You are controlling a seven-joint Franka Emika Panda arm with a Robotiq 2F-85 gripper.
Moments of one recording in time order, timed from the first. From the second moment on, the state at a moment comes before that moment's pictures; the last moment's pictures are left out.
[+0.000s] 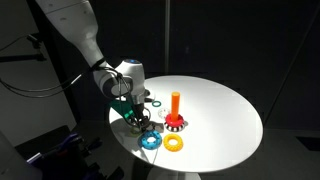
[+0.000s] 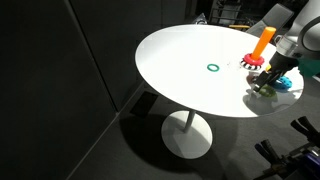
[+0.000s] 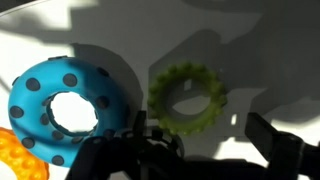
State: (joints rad) arm -0.11 0.33 0.01 -2.51 0.04 2.81 -0.13
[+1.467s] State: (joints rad) arm -0.13 0.32 0.00 -2.48 0.06 2.73 -0.18
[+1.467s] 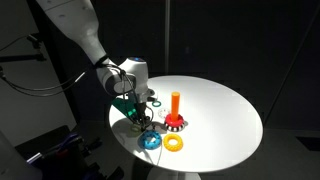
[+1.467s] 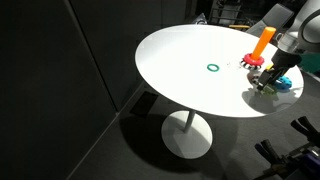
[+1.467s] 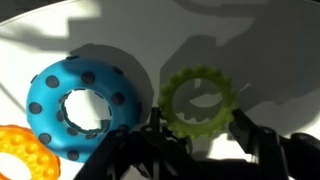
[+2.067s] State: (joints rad) arm -0.09 0.20 -0.07 -2.40 -0.03 2.55 -0.08
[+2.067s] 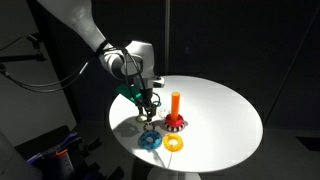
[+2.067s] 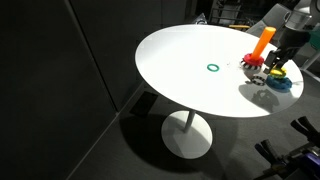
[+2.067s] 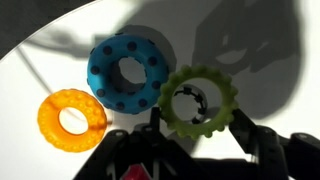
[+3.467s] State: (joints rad) arm -0.11 0.15 -0.13 -2.11 -0.03 2.31 0.09
